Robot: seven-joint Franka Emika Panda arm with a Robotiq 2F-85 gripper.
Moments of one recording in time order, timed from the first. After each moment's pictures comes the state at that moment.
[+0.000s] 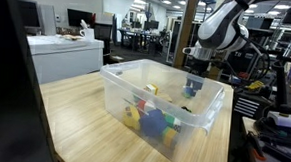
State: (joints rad) arm -0.26 0.11 -0.22 -2.54 0.23 2.65 -1.10
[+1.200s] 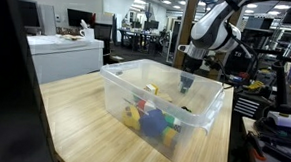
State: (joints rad) arm -0.28 0.16 -0.16 -2.49 0.30 2.74 -1.08
